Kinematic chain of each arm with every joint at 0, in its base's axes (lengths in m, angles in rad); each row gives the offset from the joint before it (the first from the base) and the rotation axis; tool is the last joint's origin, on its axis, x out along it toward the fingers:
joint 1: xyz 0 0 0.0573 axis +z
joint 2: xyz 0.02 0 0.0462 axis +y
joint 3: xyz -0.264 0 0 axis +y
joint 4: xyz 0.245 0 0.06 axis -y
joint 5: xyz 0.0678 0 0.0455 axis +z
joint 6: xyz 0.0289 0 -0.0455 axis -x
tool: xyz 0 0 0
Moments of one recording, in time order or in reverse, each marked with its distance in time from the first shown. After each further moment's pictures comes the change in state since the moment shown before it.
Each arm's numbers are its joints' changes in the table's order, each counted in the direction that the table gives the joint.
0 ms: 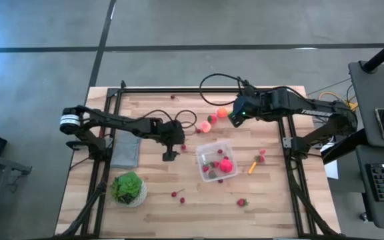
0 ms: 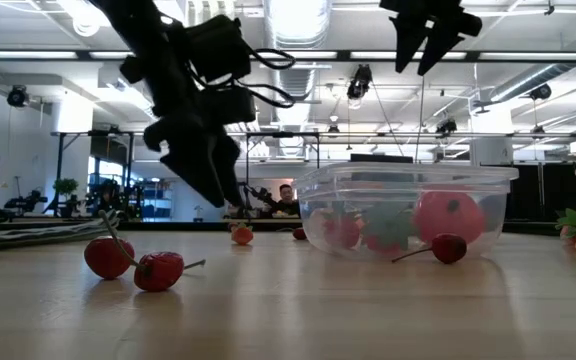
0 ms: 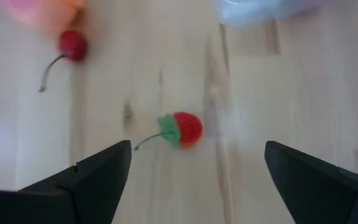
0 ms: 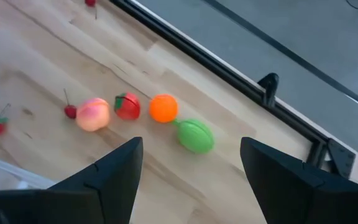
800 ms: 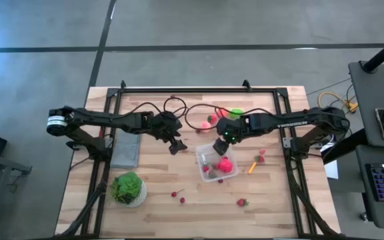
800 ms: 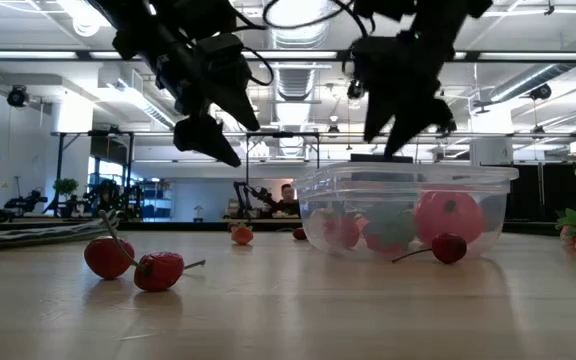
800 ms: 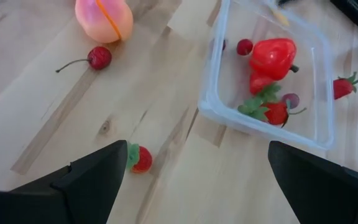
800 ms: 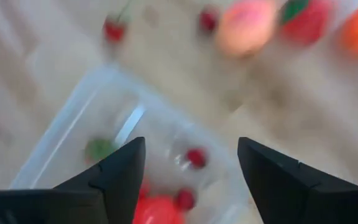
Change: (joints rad) left arm 0.022 -0.162 -0.002 0.051 -0.079 0.656; right arm 0.064 0.111 0.387 0.584 0.473 0.007
